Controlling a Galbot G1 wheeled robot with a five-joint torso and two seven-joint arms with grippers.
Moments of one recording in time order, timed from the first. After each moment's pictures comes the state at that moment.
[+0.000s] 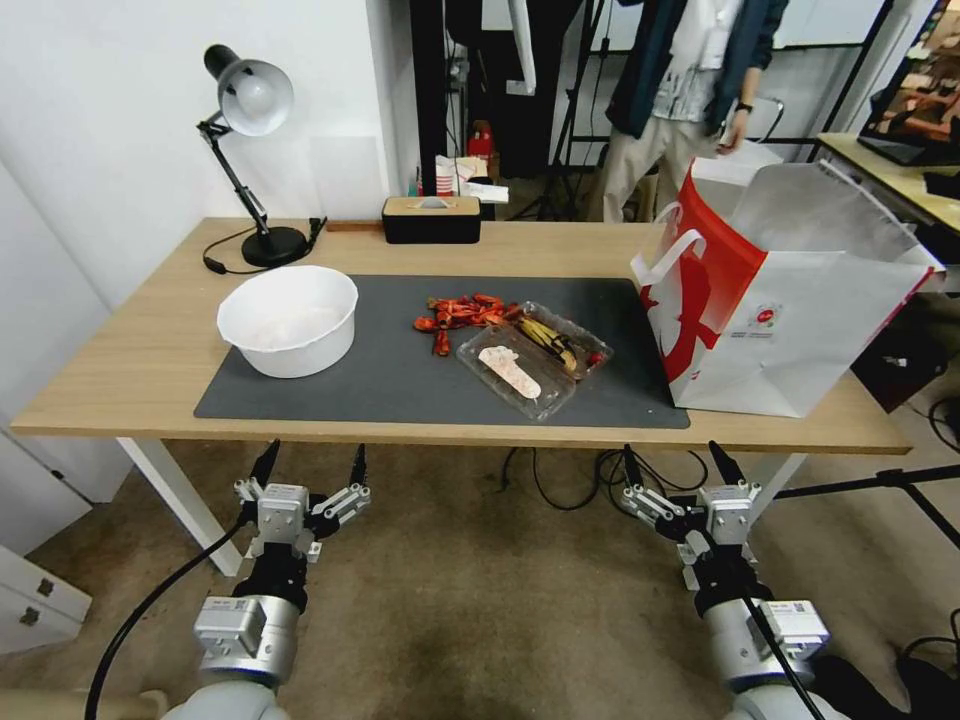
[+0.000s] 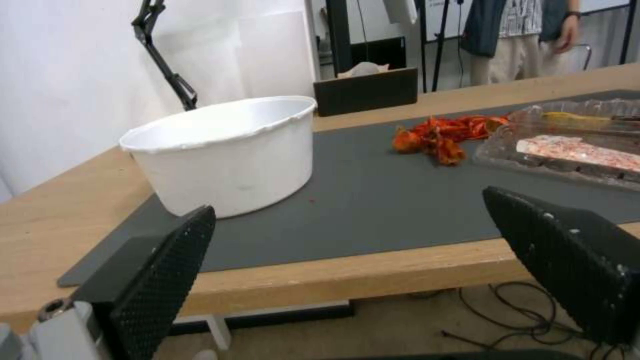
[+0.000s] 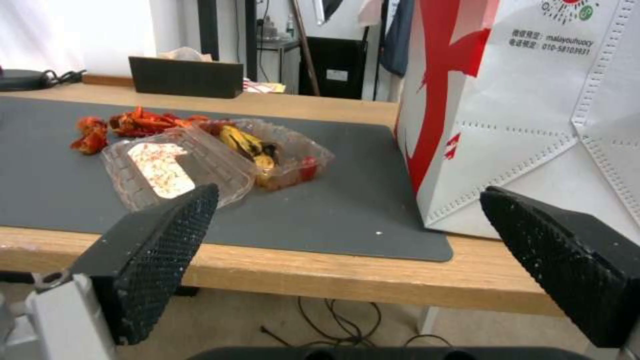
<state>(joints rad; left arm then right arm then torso) 1.80 -1.50 -0.55 -2.30 0.00 0.00 0.00 -1.80 1.50 0.55 2.30 0.00 0.00 0.00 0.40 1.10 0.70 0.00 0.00</state>
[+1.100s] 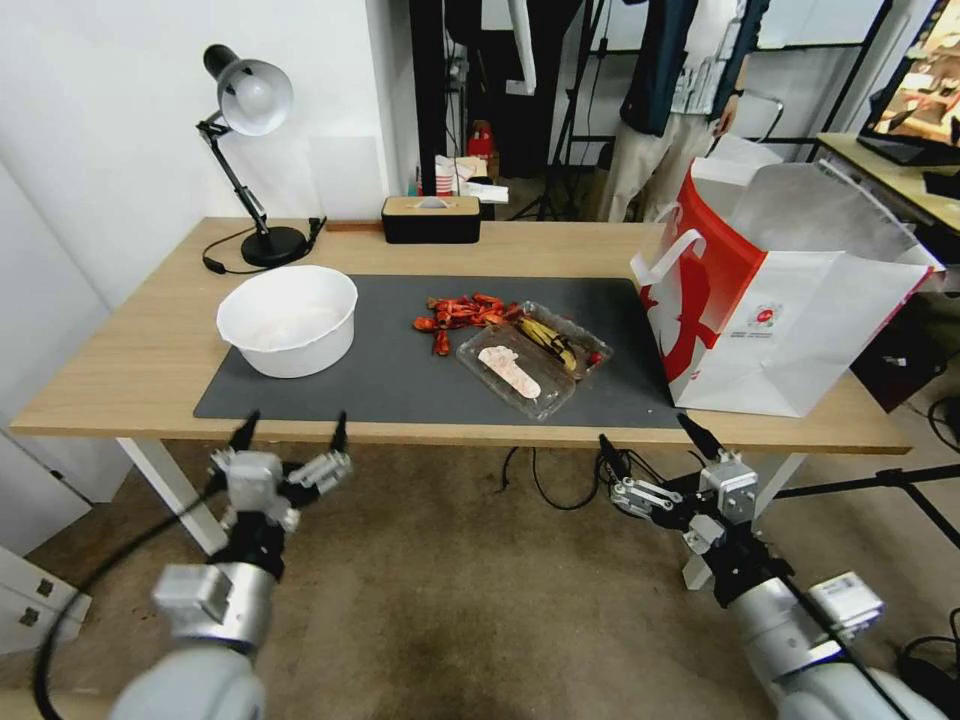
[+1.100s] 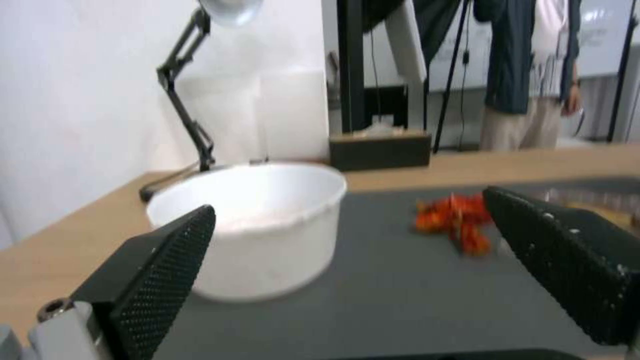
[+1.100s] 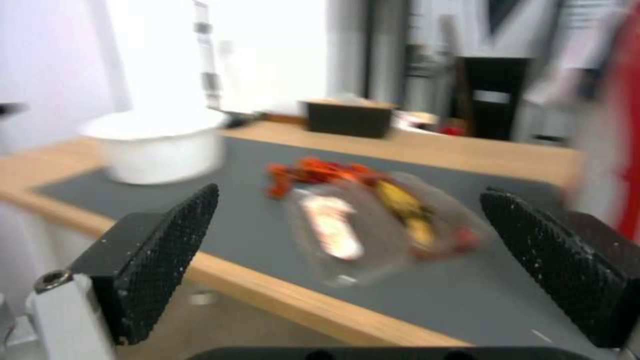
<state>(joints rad) 1.68 -1.35 -0.64 -2.36 -0.27 0.08 -0.05 -1.77 1.29 0.68 2.44 0.34 -0.15 -0.35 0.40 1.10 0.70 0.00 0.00</state>
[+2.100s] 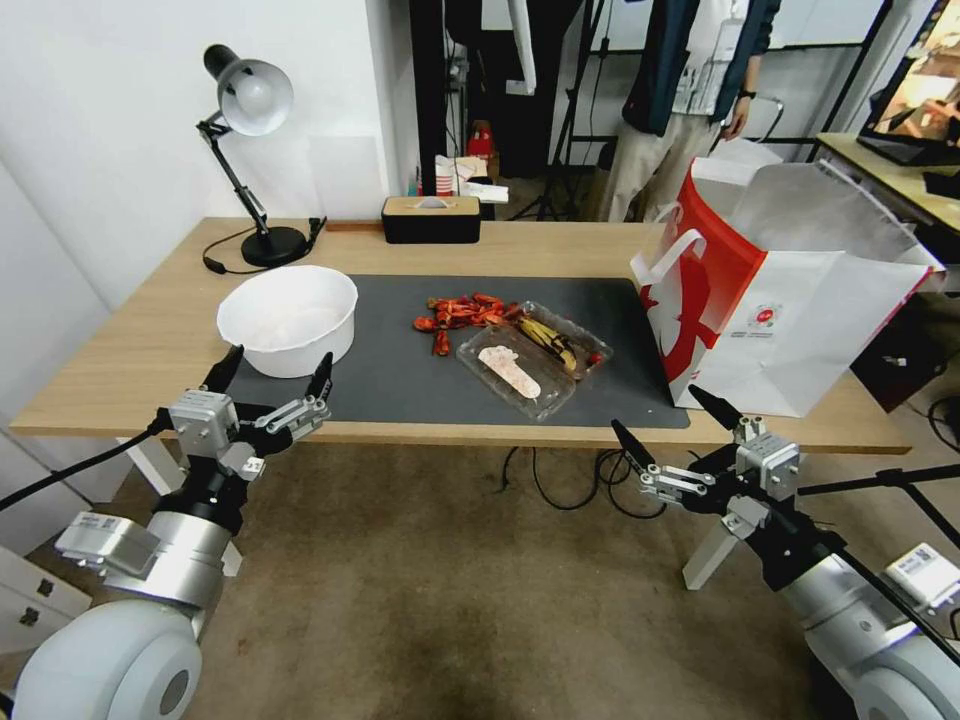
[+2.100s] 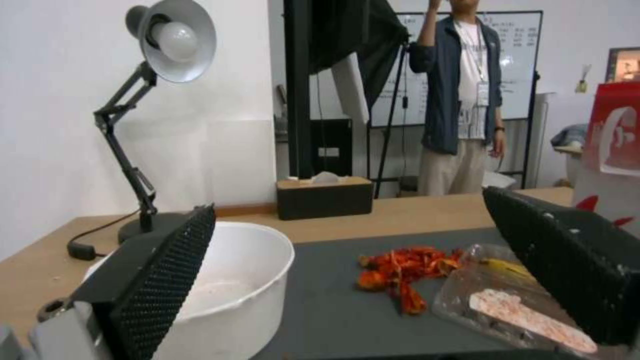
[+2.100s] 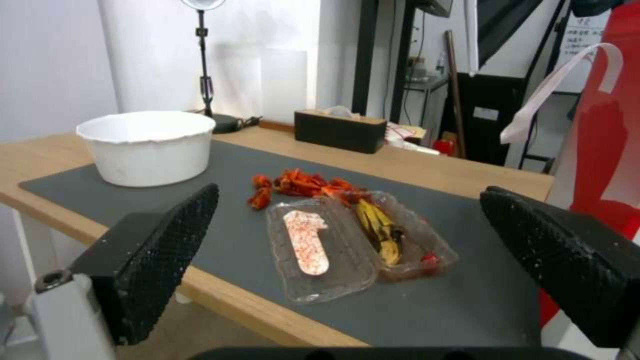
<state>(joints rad) 1.66 -1.23 -0.72 -2.44 -0.46 0.13 0.04 -1.76 1.21 0.79 2.46 0.41 -0.17 -0.35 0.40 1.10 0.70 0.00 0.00</state>
